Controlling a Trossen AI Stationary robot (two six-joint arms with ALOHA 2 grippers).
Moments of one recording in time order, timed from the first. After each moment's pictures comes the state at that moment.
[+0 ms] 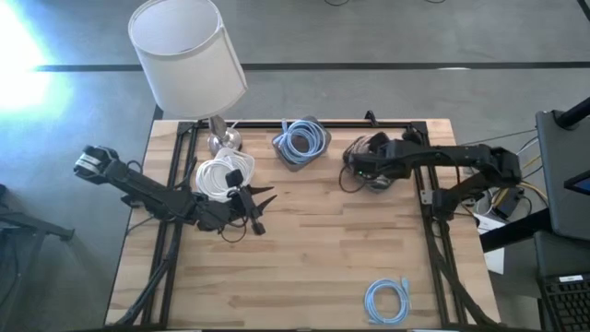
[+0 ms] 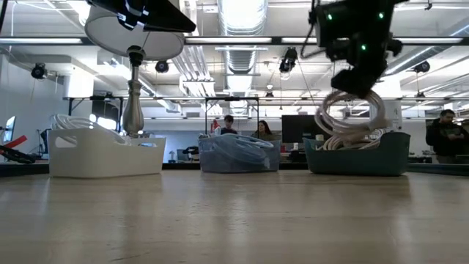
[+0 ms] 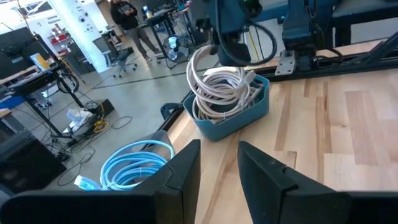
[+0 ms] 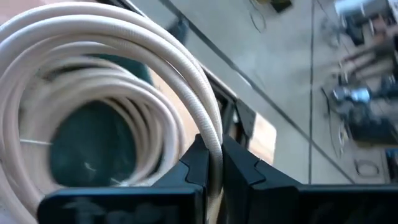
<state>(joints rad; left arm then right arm) -0.37 1.19 0.71 0.25 -0.88 0.11 -0.20 1.41 1.08 -1.34 0.89 0.84</state>
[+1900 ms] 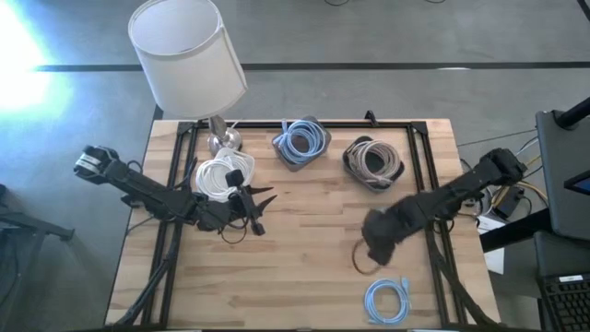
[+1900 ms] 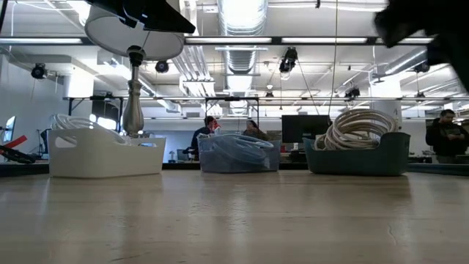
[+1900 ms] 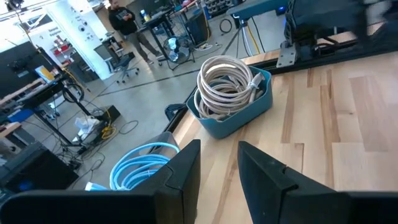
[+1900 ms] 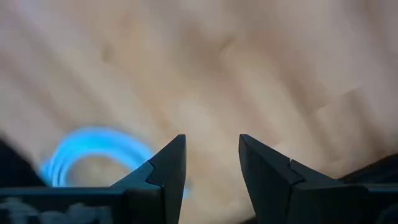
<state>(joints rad) -0.37 1.19 0.71 0.24 -0.88 0.19 0.44 1.40 1.06 -1.15 -0.11 1.10</state>
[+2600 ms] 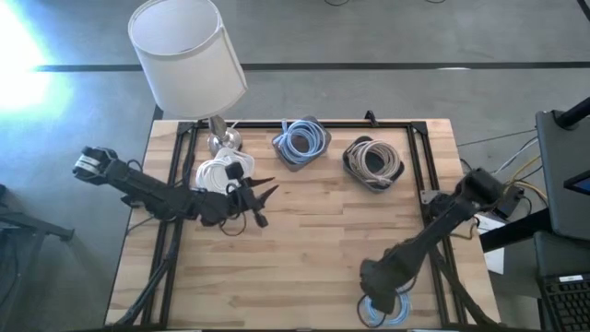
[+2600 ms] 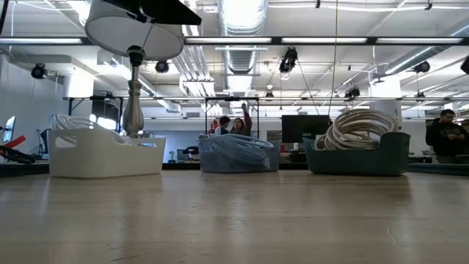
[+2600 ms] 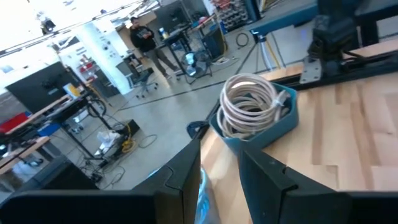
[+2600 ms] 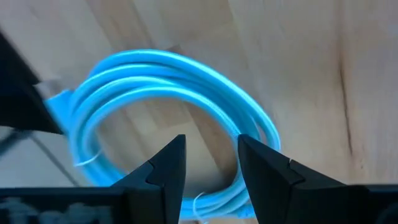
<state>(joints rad) -0.32 1.19 0.71 0.38 -0.88 0.35 0.73 1.72 0.99 -0.67 -0.29 1.19</state>
